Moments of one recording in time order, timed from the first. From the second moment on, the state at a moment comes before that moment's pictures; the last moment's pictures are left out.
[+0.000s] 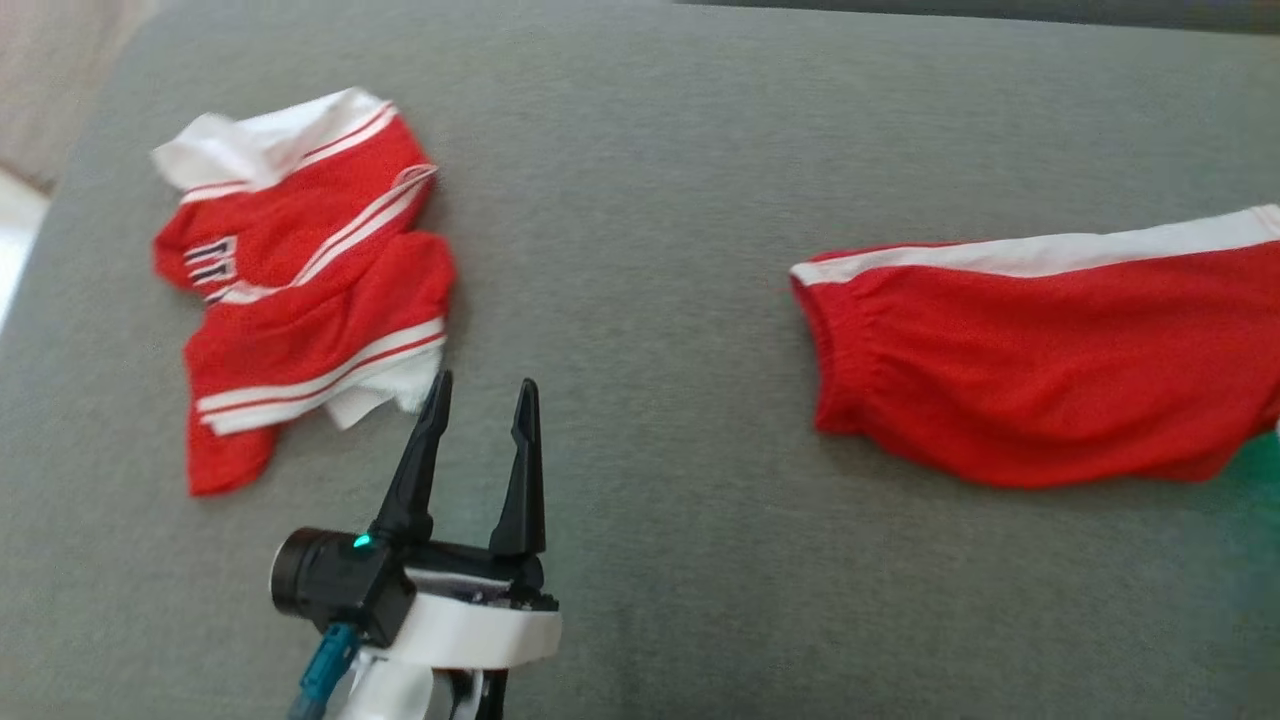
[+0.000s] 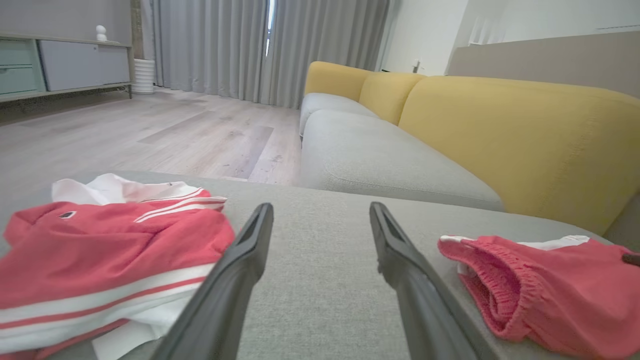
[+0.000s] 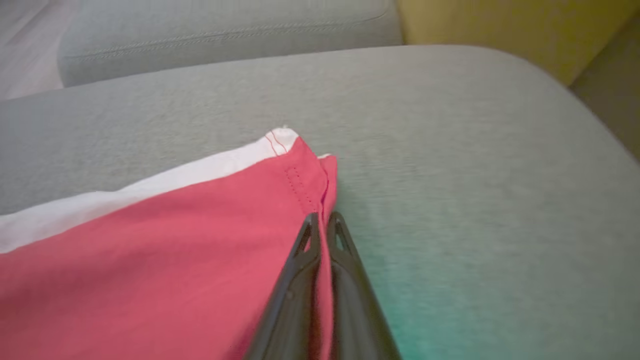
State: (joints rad) left arm -0.07 0.05 -0.38 0.04 -0.28 0.05 -0.26; right arm -0.48 -0.45 -0.11 0.77 0.35 0.12 0.17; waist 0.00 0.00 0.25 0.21
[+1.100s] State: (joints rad) left arm 0.01 0.05 -0.36 0.10 -0.26 0.02 -0.26; right arm -0.24 -0.11 0.00 0.21 0.25 0.12 0.19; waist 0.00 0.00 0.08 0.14
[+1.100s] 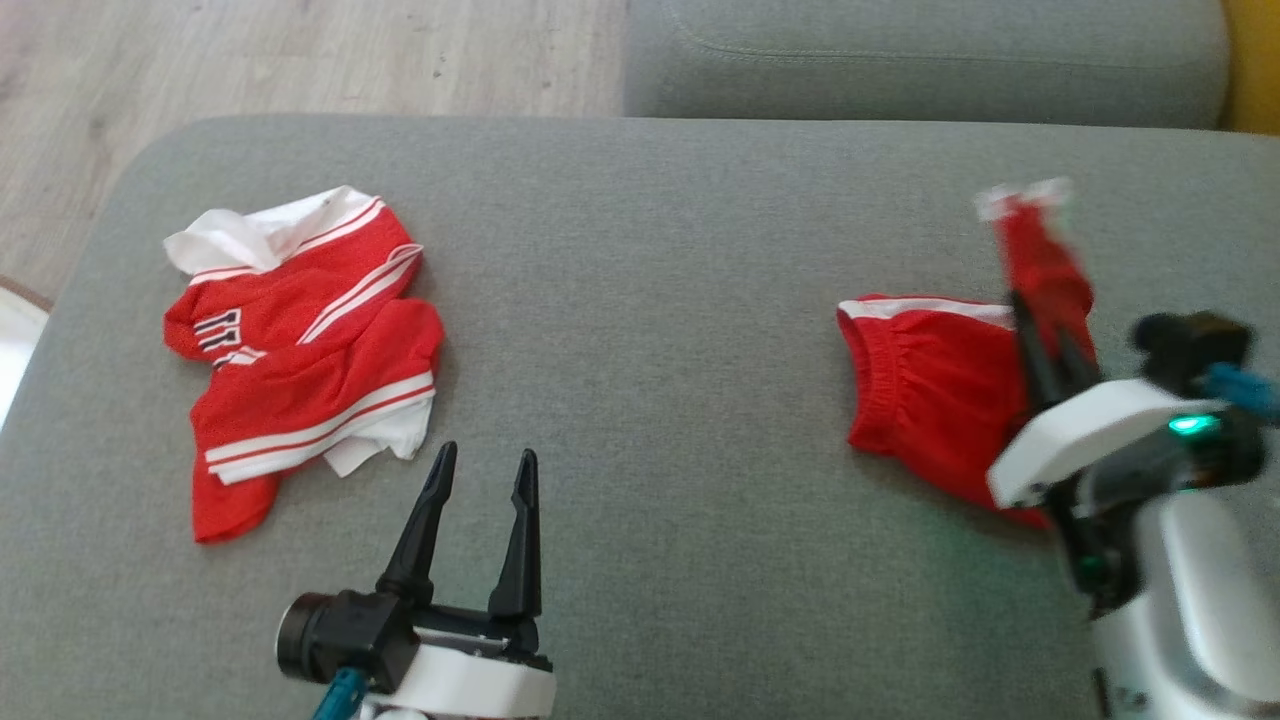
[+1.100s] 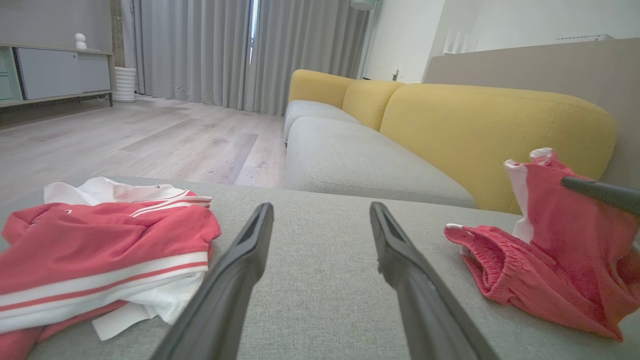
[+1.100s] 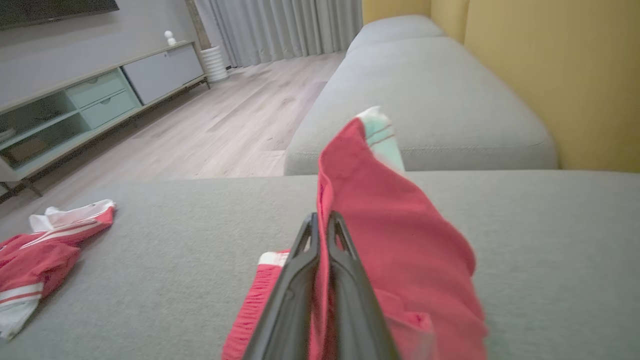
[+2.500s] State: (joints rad) left arm 0.11 0.05 -0.32 0.08 -0.24 0.03 -0.26; right arm -0.10 -0.15 0.22 0.50 0.47 0.12 -0.16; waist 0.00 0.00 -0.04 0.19
